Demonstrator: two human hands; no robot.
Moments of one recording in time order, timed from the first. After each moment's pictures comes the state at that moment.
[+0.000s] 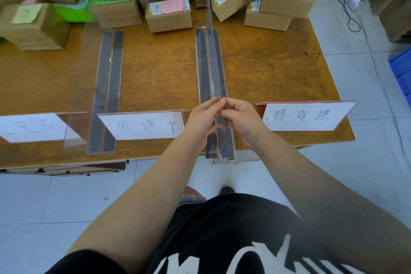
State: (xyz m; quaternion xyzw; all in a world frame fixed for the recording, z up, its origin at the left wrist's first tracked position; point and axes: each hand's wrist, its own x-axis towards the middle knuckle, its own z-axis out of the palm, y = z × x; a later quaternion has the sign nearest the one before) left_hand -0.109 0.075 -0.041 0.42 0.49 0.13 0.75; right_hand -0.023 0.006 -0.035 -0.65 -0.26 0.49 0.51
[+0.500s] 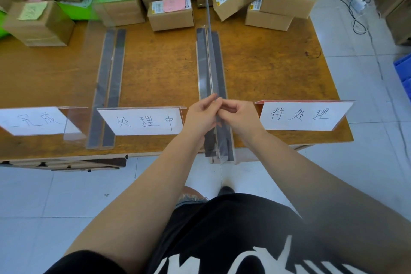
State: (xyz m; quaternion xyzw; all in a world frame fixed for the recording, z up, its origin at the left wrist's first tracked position) left_hand -0.107 0.066 -0.045 0.51 0.51 0.15 0.68; right_hand -0.022 -0.001 -0.048 -0.71 -0.28 0.42 0.48
